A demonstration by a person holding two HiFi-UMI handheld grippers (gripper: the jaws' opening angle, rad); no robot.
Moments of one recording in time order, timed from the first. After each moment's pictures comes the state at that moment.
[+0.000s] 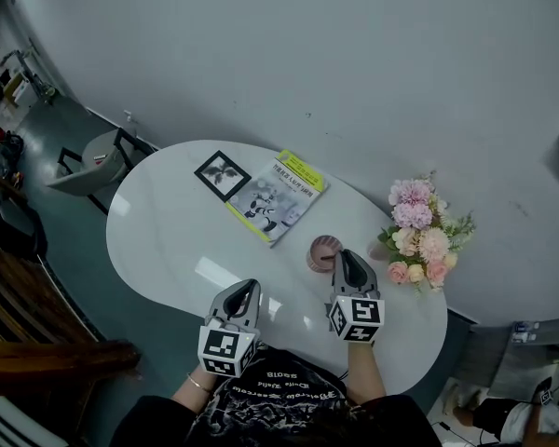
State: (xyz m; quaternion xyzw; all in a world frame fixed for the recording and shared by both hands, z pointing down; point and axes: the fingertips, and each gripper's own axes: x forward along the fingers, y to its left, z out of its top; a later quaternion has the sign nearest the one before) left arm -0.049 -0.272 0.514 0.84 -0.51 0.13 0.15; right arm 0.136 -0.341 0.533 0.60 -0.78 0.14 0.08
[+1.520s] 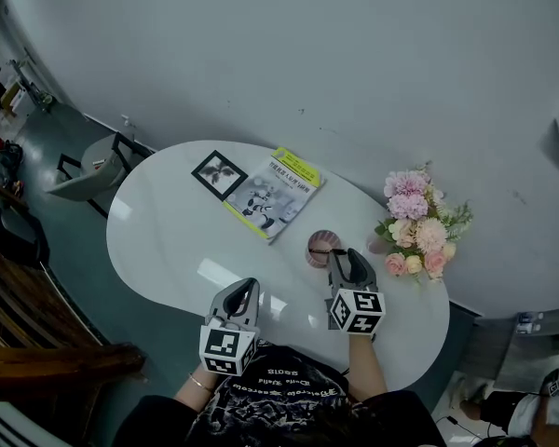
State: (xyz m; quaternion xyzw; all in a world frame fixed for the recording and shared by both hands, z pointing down) left arm -0.049 -0.267 0.519 0.84 -0.51 0.14 0.15; right arm 0.144 -0.335 0.569 0.60 -0.77 0.21 0.07
